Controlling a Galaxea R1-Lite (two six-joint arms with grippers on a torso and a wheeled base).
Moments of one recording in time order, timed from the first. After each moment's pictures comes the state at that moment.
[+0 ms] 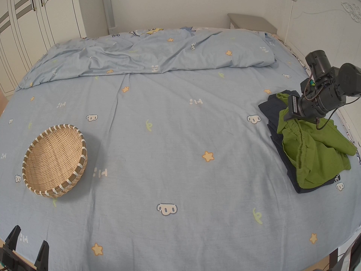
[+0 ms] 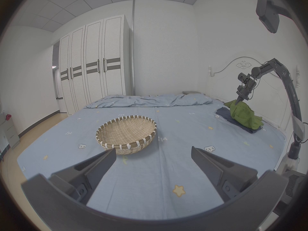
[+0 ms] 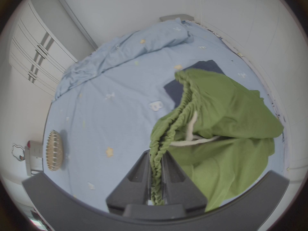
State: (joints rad) left arm 0.00 0.02 -0.02 0.00 -0.02 0.02; right arm 0.18 1.90 -1.73 0.65 0.03 0.24
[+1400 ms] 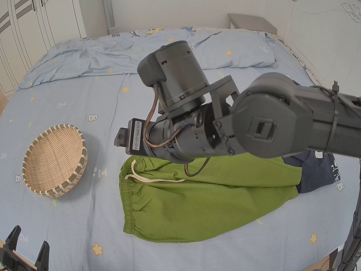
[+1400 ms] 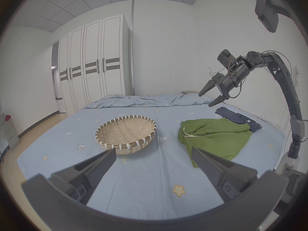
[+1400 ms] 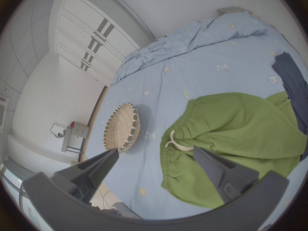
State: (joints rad) left arm 0.00 0.02 -0.02 0.00 -0.02 0.03; right arm 0.99 2.15 -2.00 0.47 -0.17 0.64
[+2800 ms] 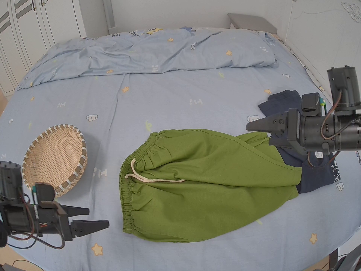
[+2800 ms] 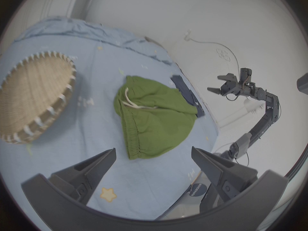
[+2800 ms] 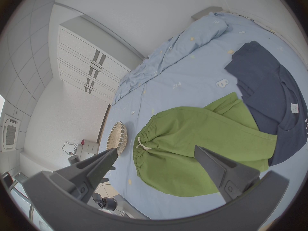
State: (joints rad) left arm -0.11 1.21 -0.32 -0.27 -0.61 -0.11; right arm 0.49 1.50 -1.07 0.06 0.26 0.55
